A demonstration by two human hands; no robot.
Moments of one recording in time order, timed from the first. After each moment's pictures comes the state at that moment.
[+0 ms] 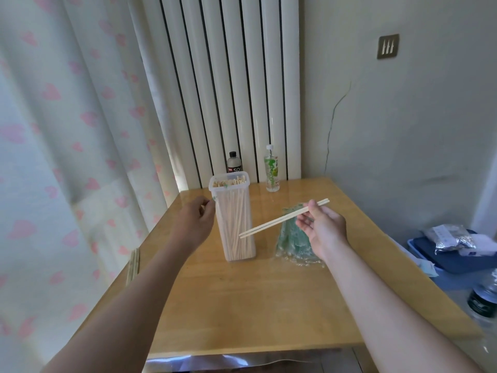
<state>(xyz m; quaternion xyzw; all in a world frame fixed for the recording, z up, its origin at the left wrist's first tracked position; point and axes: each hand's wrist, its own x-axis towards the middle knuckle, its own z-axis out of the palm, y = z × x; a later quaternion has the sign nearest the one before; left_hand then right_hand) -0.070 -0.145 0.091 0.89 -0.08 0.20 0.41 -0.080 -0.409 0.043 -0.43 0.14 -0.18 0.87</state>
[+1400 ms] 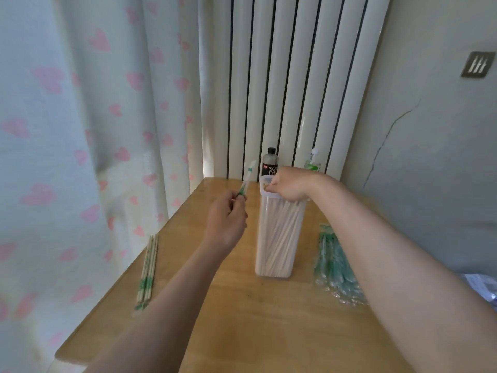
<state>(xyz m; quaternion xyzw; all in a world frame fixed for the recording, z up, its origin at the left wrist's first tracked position) -0.016 -0.118 0.076 0.74 -0.04 0.18 0.64 0.036 -0.269 0.178 -0.99 -0.13 0.04 0.06</state>
